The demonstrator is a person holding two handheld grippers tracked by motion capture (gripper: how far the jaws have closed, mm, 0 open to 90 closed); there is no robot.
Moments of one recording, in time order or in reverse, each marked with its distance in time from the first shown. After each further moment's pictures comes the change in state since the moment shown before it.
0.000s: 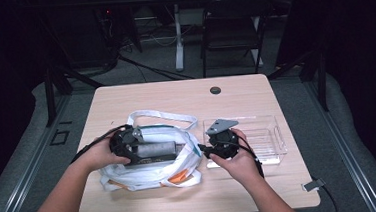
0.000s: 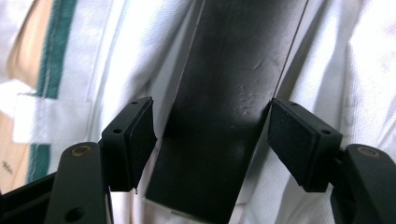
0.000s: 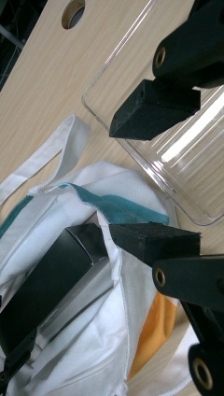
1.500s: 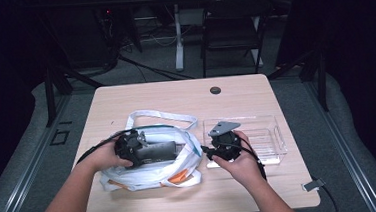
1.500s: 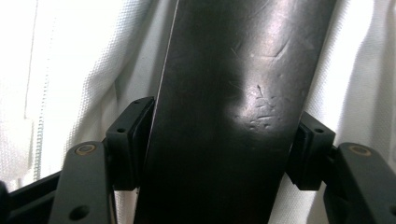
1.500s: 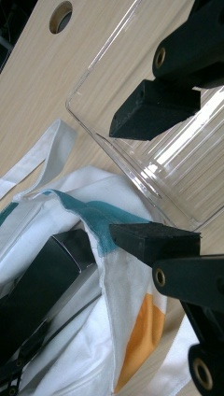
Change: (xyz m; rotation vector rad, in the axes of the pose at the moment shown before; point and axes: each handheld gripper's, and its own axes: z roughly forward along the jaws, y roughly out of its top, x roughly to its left) left arm 0.002 -0.004 0.031 0.037 -0.043 0.073; right arm -0.002 -0.009 0.000 0.023 -0.021 0.005
